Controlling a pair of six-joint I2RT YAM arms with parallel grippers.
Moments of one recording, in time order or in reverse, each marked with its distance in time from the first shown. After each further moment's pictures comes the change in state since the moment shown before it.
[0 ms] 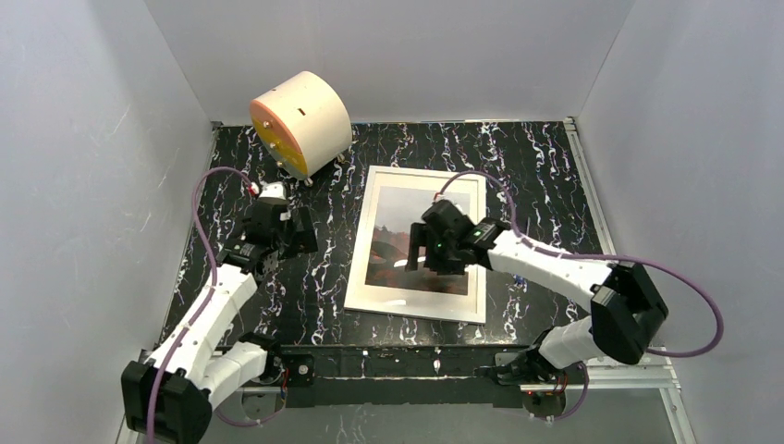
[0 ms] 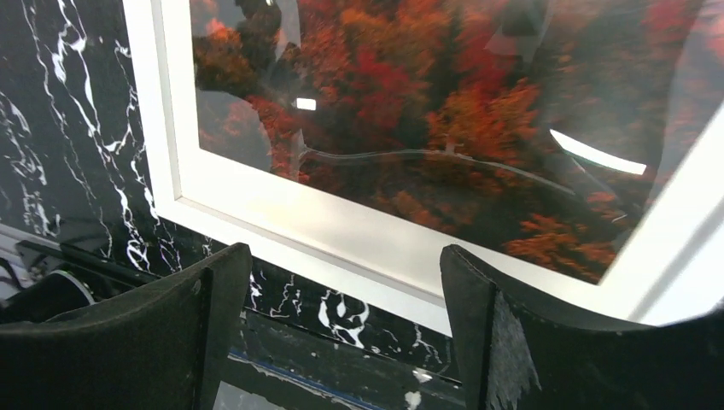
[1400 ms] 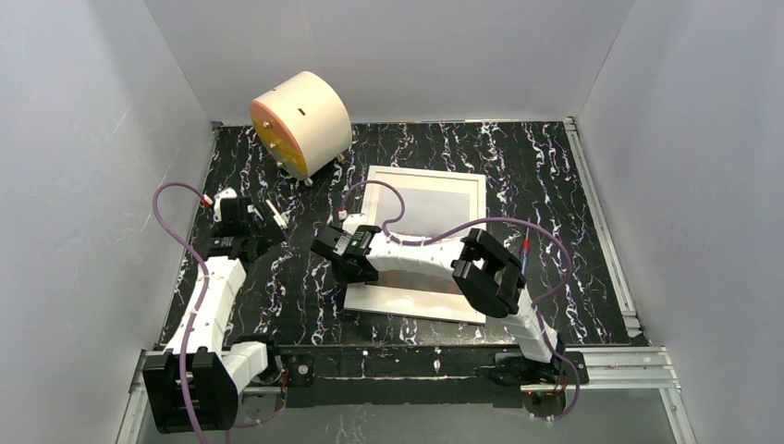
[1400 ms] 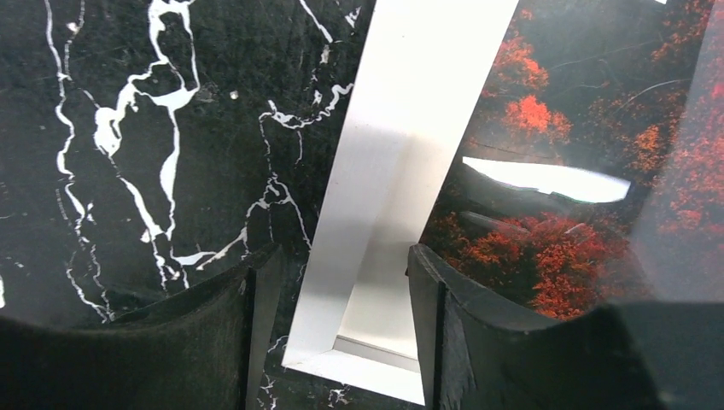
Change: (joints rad) left arm 0.390 0.079 -0.032 0.045 -0.002 -0.065; right arm 0.386 0.768 0.753 -0.190 0.311 0.165
